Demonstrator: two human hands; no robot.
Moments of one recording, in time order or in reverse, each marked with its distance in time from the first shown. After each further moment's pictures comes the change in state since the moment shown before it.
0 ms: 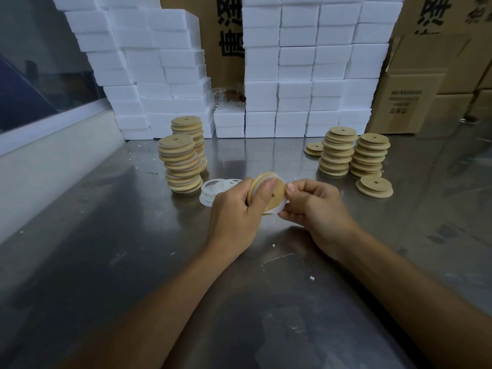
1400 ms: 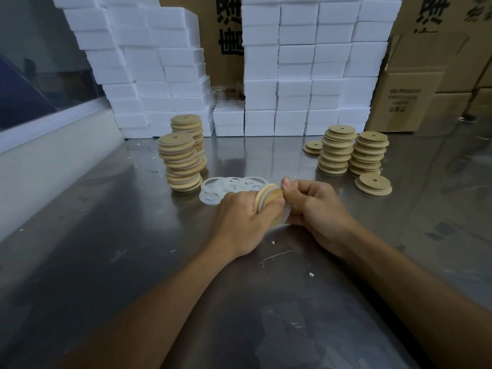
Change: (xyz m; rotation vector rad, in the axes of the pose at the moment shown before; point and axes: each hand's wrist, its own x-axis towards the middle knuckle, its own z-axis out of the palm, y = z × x) left_hand -0.003 0.009 -0.005 0.047 -0.249 -0.050; right_hand 0.003 0.003 -0.006 -0.037 -0.169 -0.012
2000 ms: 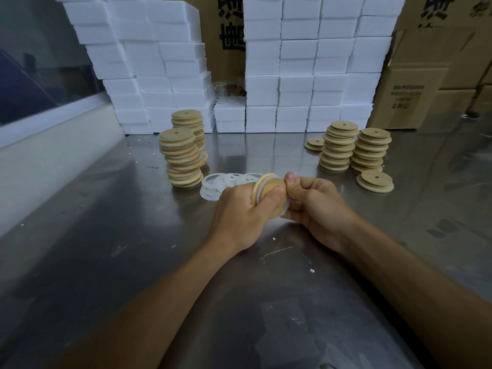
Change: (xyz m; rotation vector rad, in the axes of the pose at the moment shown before) left_hand 0.001 0.001 0.001 -0.077 0.087 0.027; right_hand 0.003 0.001 0.001 0.085 0.025 0.076
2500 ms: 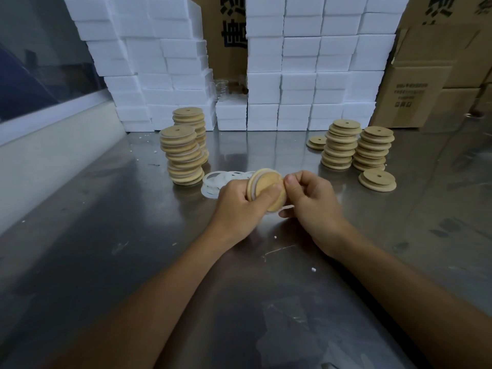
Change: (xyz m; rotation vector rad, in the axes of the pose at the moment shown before) left_hand 0.004 -0.008 0.000 -0.211 -0.038 -0.159; right_hand -0.003 0.010 0.011 -0.277 0.153 -0.224
